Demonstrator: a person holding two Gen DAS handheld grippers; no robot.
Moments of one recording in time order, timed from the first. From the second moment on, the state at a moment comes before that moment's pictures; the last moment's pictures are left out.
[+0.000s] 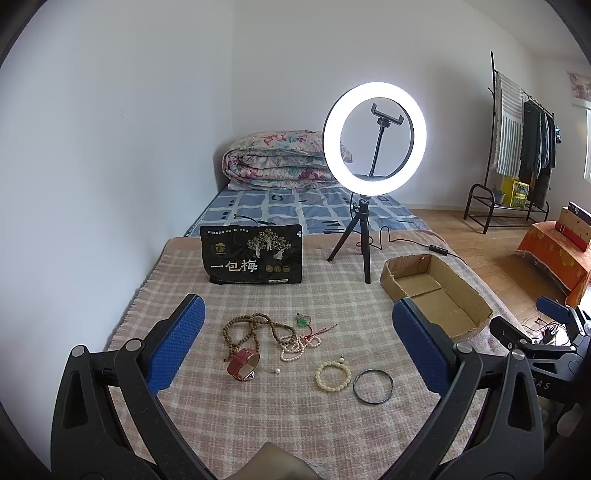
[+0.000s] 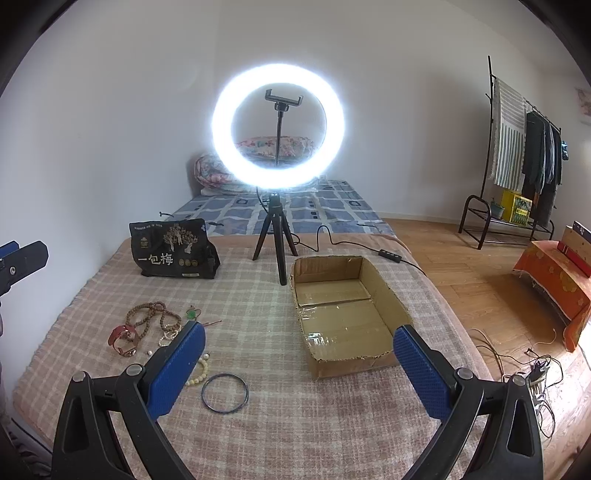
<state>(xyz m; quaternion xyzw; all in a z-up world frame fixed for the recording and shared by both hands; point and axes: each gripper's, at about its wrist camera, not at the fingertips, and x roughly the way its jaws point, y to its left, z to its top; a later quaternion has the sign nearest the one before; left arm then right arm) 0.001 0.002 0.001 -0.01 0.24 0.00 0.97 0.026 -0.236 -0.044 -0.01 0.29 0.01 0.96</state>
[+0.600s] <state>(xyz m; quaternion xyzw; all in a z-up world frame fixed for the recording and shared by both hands) 0.000 0.001 0.000 -0.01 0.24 0.01 0.97 0.024 -0.232 -0.048 -0.02 0.29 0.01 0.96</state>
